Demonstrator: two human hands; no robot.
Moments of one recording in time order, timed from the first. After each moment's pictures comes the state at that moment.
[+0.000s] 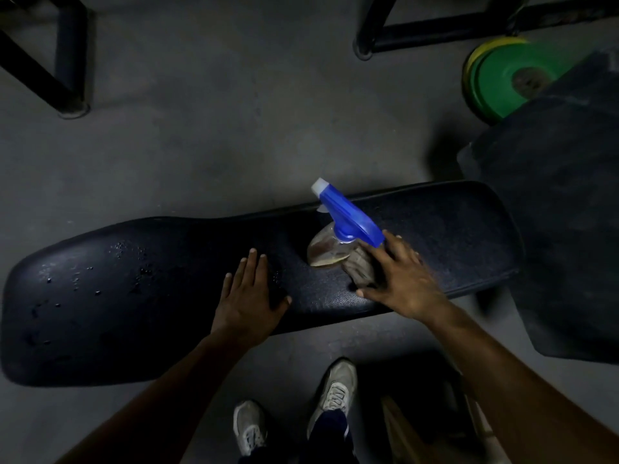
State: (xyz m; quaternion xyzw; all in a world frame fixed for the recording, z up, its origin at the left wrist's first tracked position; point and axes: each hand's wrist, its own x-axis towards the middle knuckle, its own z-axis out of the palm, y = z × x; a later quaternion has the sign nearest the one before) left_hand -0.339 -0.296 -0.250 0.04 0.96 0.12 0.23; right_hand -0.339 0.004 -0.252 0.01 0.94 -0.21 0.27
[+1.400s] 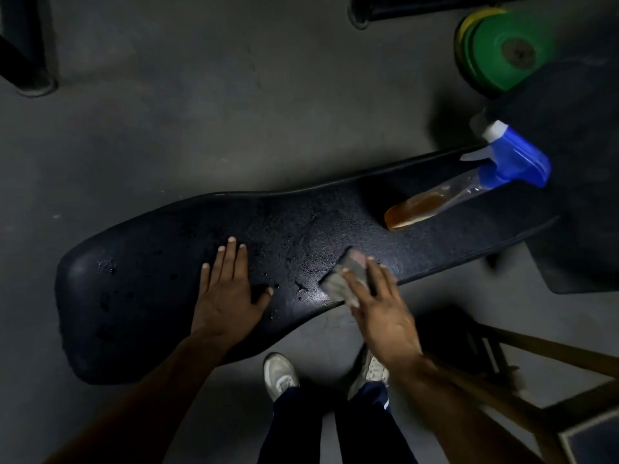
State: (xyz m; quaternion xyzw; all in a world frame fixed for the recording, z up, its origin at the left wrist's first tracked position) left_hand -0.339 -0.510 -0.268 0.10 0.97 0.11 0.21; right_hand -0.237 -0.244 -0.273 0.08 0.97 -0.15 0.16
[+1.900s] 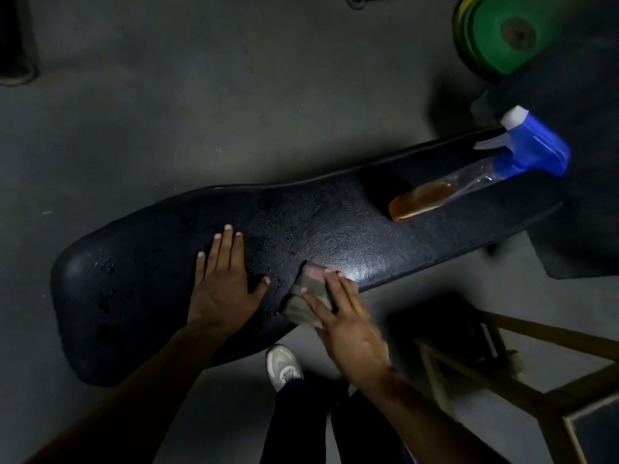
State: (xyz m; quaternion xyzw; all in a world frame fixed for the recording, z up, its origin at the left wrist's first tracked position) left_hand -0.355 -0.522 -0.274 0.12 0.96 0.11 0.21; right_hand -0.226 -0.315 -0.275 0.00 0.98 -0.15 0.14
